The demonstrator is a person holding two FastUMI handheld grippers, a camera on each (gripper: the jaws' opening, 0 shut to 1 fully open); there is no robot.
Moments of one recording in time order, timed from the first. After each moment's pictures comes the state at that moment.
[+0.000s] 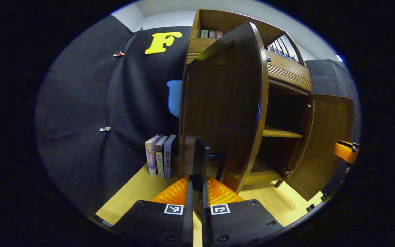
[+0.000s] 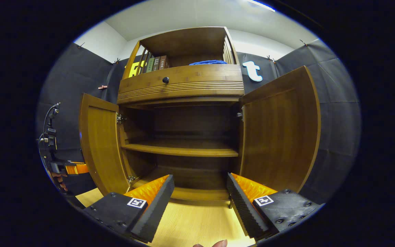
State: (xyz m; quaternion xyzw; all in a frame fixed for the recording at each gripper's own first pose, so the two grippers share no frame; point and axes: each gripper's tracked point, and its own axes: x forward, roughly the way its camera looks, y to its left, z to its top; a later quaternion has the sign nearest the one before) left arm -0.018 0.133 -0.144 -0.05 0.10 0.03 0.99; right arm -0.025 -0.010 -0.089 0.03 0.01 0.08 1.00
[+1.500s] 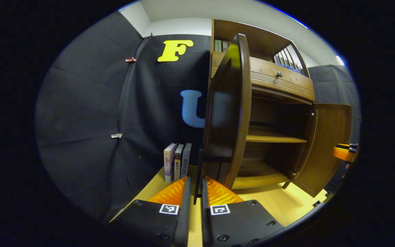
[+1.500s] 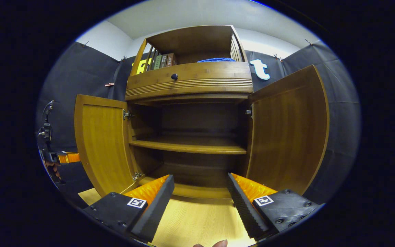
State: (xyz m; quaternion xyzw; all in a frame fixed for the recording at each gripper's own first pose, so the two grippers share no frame) left arm -0.058 0.199 -0.126 -0.03 0.06 0.04 1.00; right arm -0.032 -0.003 -0.095 0.02 0.02 0.10 0.99
